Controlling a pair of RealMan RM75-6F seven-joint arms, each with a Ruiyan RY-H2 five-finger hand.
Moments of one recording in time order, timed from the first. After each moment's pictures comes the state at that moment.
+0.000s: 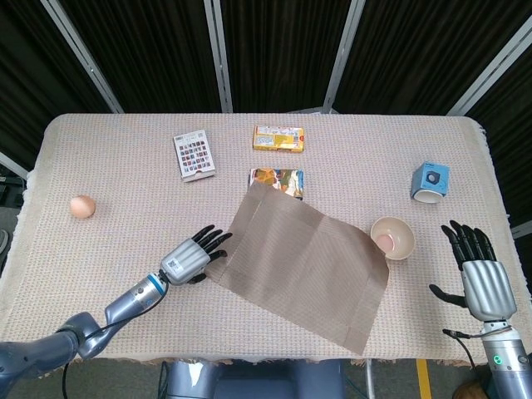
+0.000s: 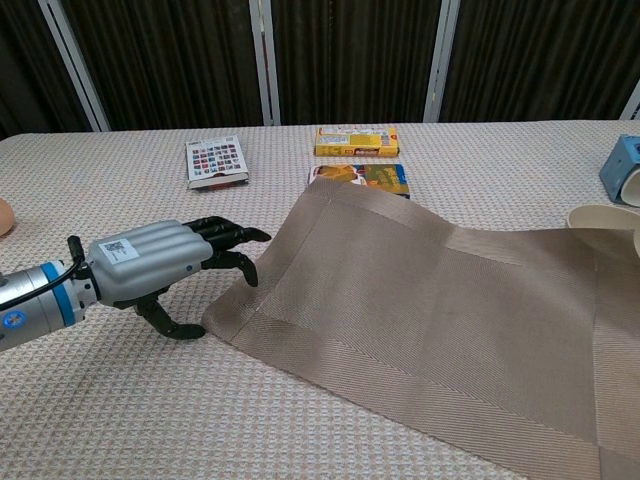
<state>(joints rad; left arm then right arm) -0.70 -1.77 0.06 -0.90 1.77 1.08 -0.14 0.18 -1.13 0.03 -1.61 -1.47 1.48 0.02</state>
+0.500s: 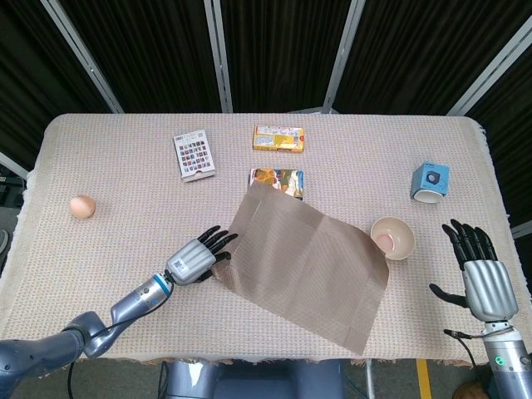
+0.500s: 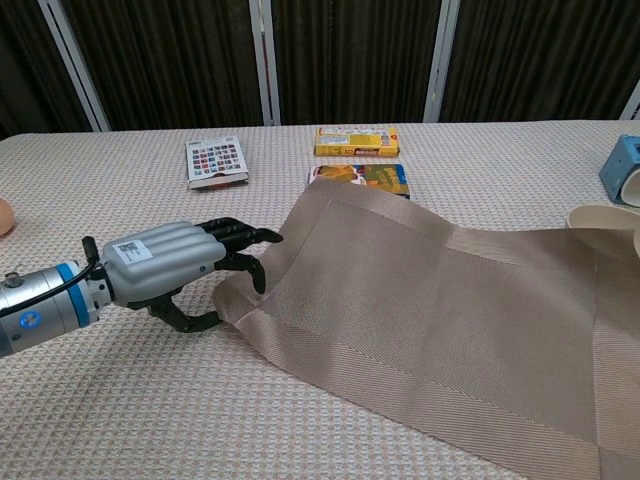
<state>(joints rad) -0.72 -1.79 0.06 -0.91 1.75 1.08 -0.14 0.17 -1.13 0.05 -1.61 -1.49 1.49 0.04</state>
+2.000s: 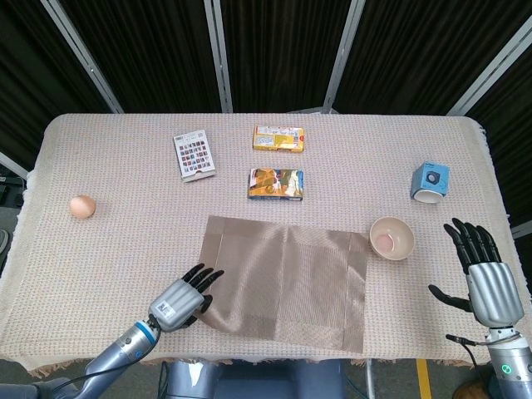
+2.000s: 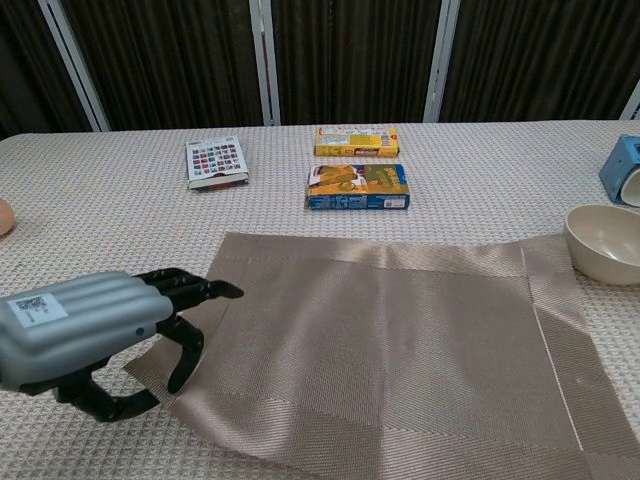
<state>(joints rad) -0.56 -1.47 0.13 -1.77 1.42 1.01 0.51 0.14 -1.09 0.06 -1.66 -1.57 1.54 0.07</state>
